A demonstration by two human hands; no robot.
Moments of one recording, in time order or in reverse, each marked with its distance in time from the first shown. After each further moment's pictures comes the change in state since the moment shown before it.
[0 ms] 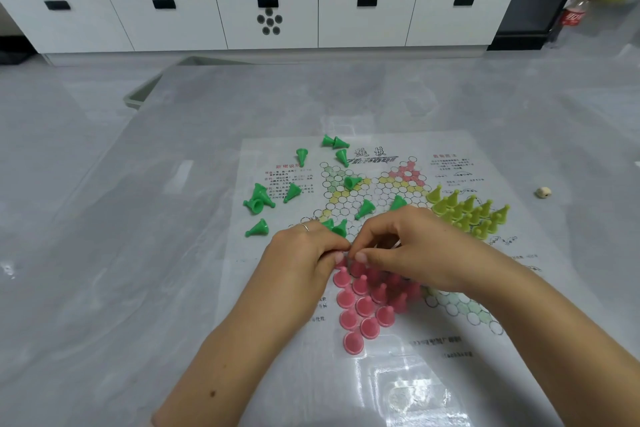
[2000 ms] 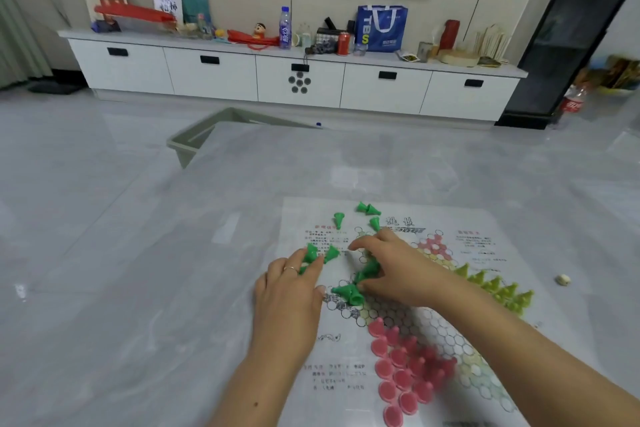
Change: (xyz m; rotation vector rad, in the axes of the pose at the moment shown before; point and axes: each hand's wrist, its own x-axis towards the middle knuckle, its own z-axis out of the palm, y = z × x) left_hand 0.008 -0.062 -0.006 0.364 0.174 -0.272; right_hand 0.075 -0.009 0.005 -0.382 0.004 0.010
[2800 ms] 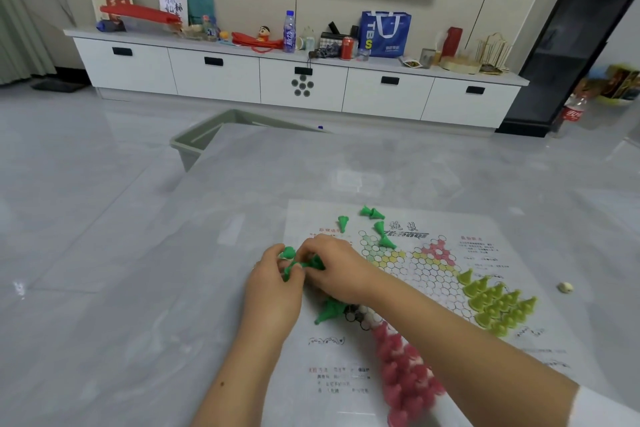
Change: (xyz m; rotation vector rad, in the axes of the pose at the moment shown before) left_hand 0.015 -0.010 -0.013 -0.797 0.132 -0.432; right_hand 0.040 -0.055 0.032 0.144 0.078 -0.220
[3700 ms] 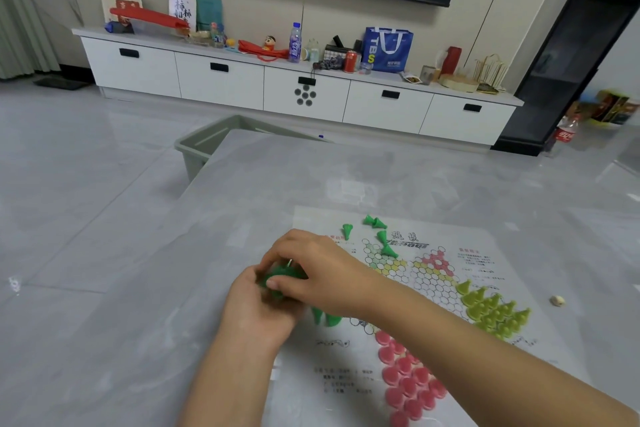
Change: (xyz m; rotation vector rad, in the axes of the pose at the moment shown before) left_hand -0.016 0.032 -0.036 -1.517 -0.246 -0.665; right_hand -0.016 -0.067 -0.019 -0.045 -0.040 -0.232
